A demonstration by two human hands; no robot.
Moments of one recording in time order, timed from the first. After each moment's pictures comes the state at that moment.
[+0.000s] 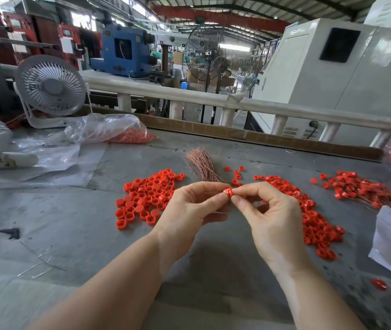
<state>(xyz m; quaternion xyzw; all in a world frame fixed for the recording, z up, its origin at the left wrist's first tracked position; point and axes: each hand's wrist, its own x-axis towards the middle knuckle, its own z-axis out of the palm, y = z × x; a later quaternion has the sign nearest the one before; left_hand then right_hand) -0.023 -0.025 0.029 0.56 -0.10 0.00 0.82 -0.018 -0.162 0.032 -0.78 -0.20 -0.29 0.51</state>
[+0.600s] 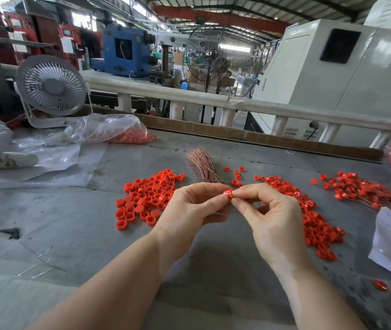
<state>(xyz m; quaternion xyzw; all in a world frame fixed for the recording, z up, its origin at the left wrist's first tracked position) -0.024 -0.023 0.030 0.57 -0.09 0.00 0.82 -0.018 -0.163 0.033 -0.78 -0.22 -0.29 0.51</state>
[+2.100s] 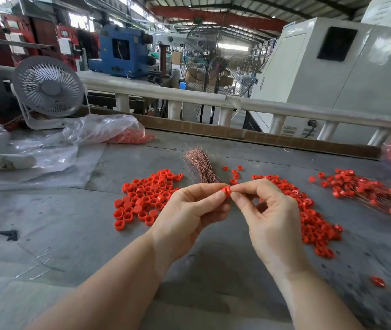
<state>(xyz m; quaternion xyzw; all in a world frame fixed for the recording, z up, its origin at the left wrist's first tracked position) -0.020 -0.025 0.030 0.49 -0.07 -0.06 0.87 -0.019 -0.162 0.034 -0.78 -0.23 -0.32 0.48</state>
